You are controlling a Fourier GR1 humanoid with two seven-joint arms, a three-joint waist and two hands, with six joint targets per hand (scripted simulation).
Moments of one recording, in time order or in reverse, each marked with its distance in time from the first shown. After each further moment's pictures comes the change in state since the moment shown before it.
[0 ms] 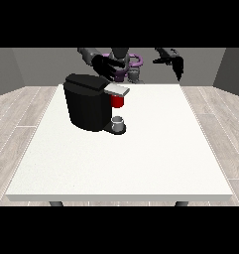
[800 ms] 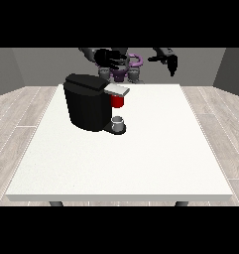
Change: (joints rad) left arm 0.056 -0.034 -0.031 0.006 -0.008 0.015 -0.088; right arm 0.110 0.082 0.094 -0.079 -0.083 0.031 -0.103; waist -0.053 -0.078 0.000
